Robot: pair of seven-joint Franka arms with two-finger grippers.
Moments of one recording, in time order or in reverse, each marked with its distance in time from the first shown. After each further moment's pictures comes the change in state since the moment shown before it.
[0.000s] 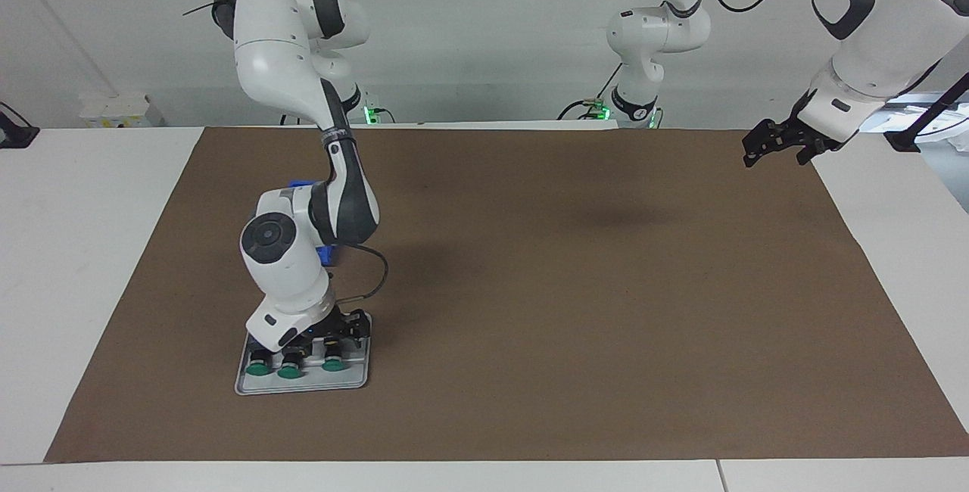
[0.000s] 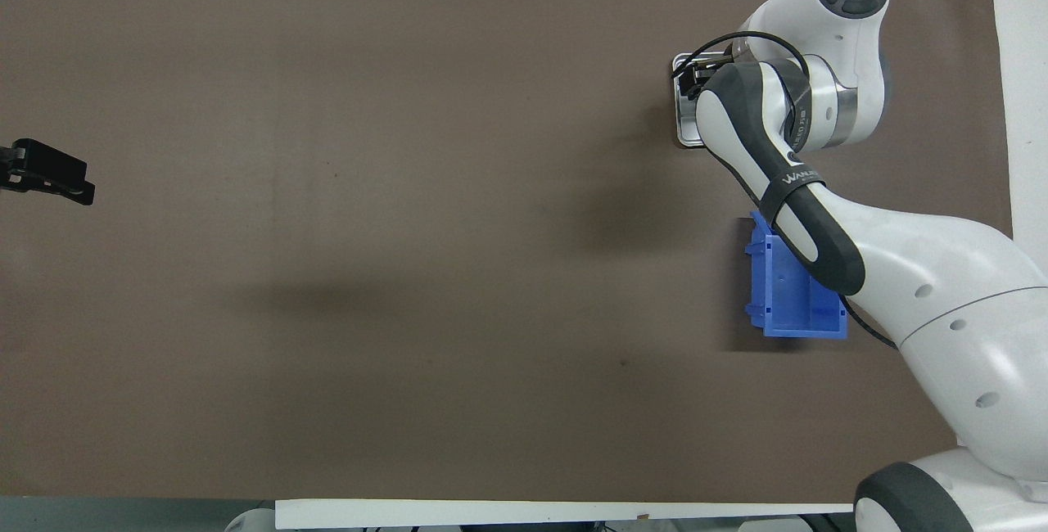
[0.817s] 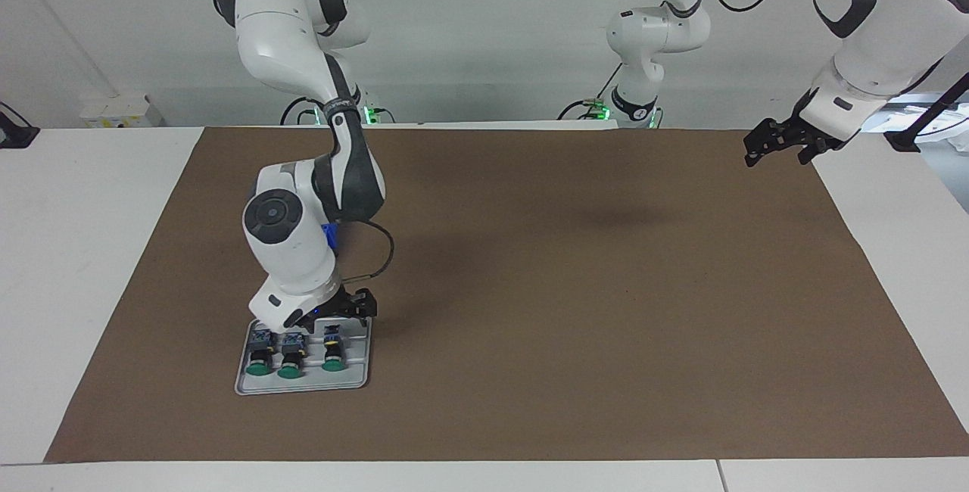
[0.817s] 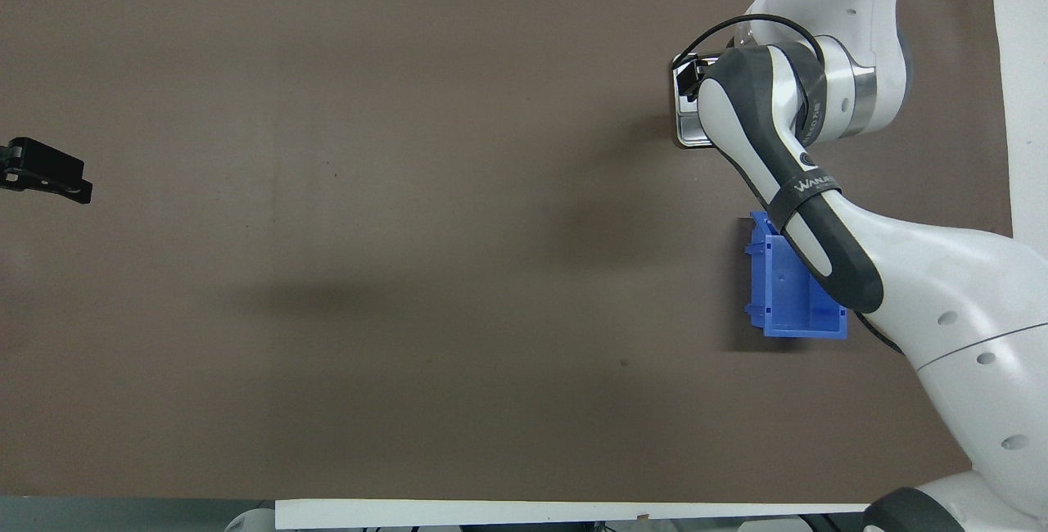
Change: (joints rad) left arm 0.001 0.000 0.001 0.004 0.000 0.000 0.000; right arm 0.018 -0.057 -0.005 0.052 -0.006 -0.148 0.014
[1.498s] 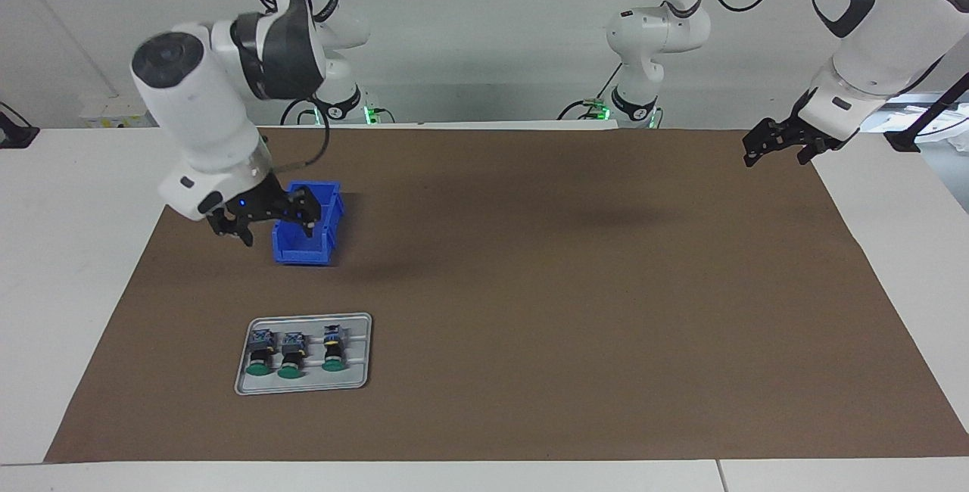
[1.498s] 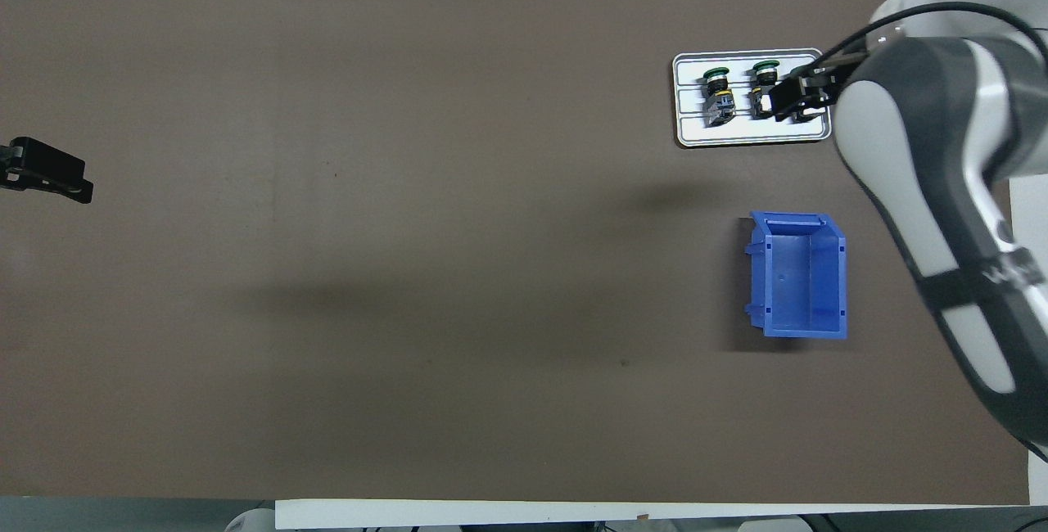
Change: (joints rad) left arm -0.001 0.000 0.000 0.002 0.000 0.000 0.000; right arm -0.038 -0.262 0.005 -0.122 0.002 -0.186 -0.043
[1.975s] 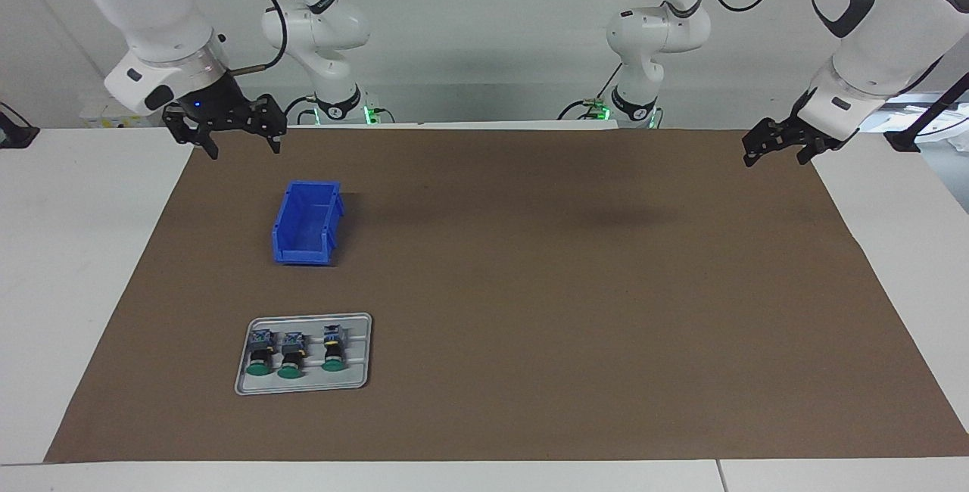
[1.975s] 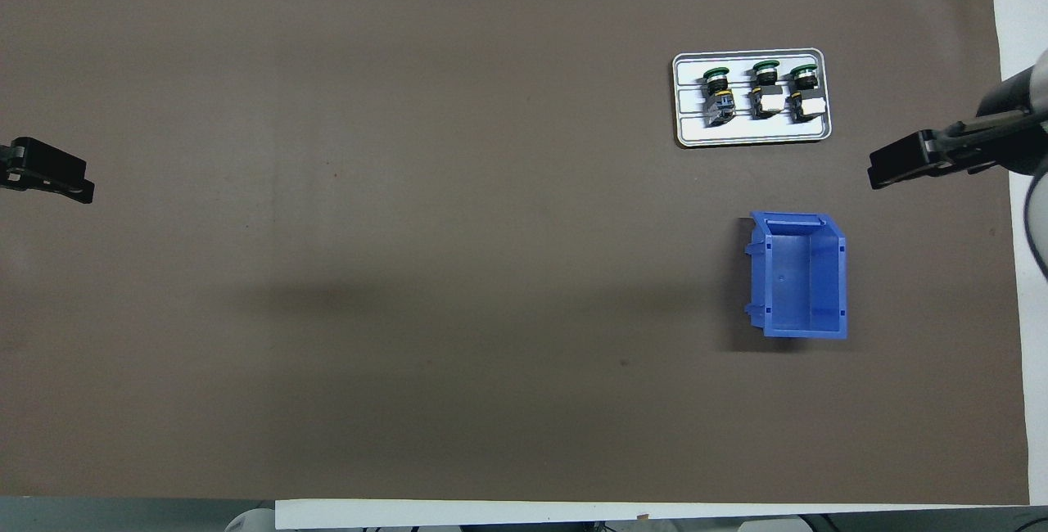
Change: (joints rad) left arm -0.003 0.000 -0.001 0.000 0.000 0.000 0.000; right arm -0.045 -0.309 -0.002 -0.029 -0.007 -0.334 -0.076
